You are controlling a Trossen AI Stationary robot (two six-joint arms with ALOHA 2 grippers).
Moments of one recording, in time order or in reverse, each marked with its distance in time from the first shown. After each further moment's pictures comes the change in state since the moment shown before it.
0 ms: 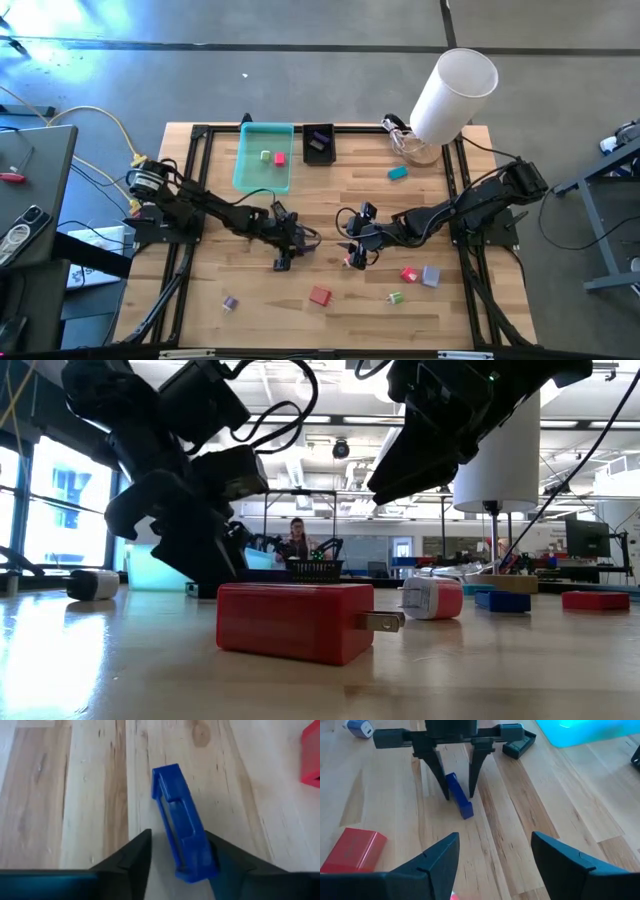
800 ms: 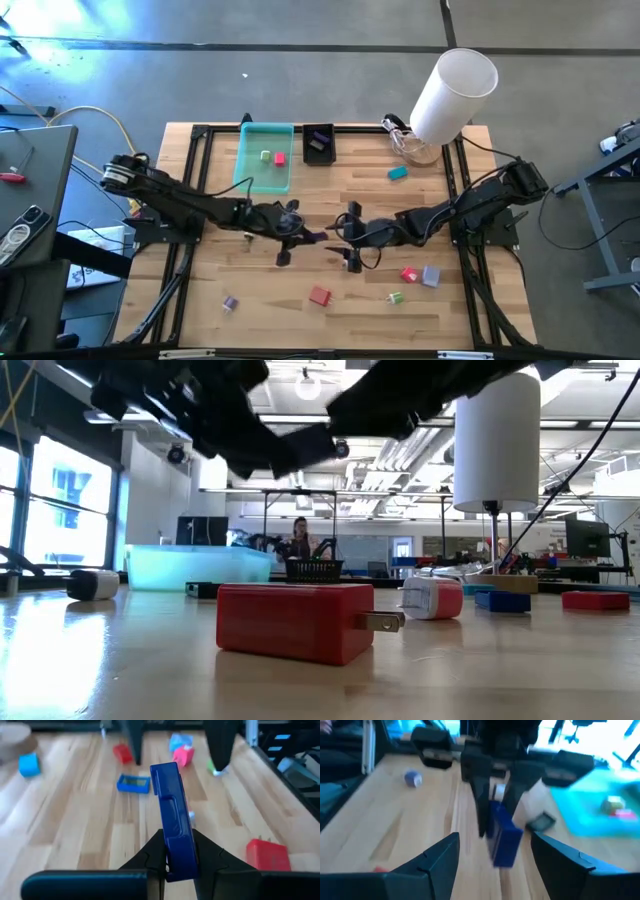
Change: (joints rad) left arm -0.011 -0.255 0.002 0.147 -0.080 0.058; right arm 0.000 0.001 0.000 0.333 -0.053 -0.345
